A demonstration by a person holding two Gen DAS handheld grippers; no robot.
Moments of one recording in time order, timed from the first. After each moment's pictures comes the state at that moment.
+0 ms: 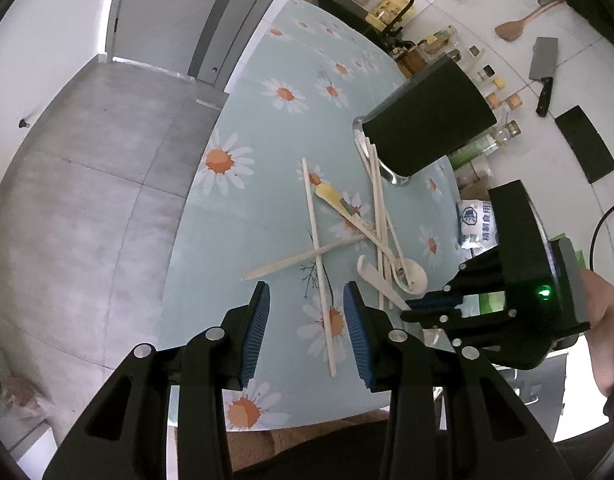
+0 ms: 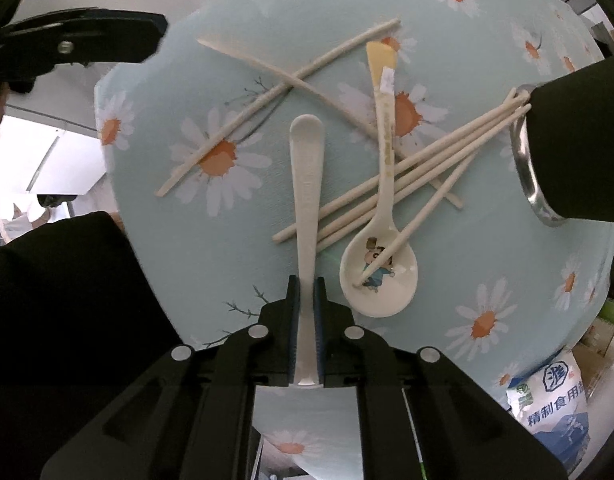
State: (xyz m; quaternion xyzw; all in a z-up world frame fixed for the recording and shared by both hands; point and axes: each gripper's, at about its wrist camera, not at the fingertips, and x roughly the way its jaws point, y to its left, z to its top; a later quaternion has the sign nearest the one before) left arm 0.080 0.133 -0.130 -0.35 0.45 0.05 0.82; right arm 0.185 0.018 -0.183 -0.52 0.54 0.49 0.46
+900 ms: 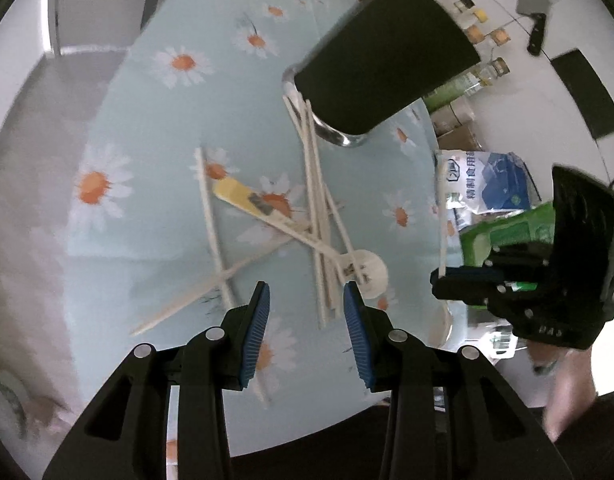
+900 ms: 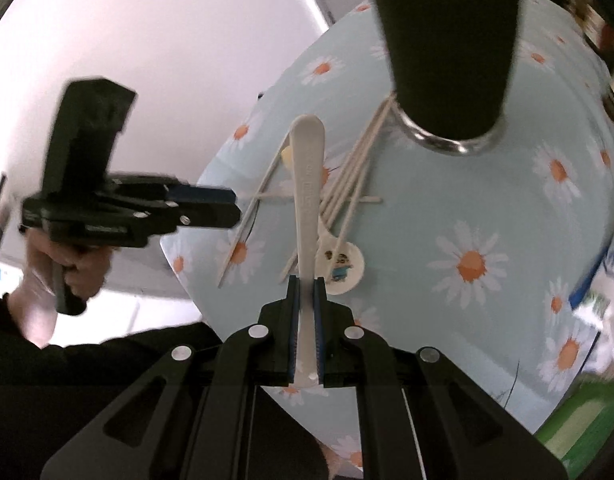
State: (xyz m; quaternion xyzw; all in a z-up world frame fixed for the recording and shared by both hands) left arm 0.172 0.098 -0.135 -0.33 0.54 -0.04 0.78; right arm 0.292 -0.076 -0.109 -0.17 0.59 0.52 0.59
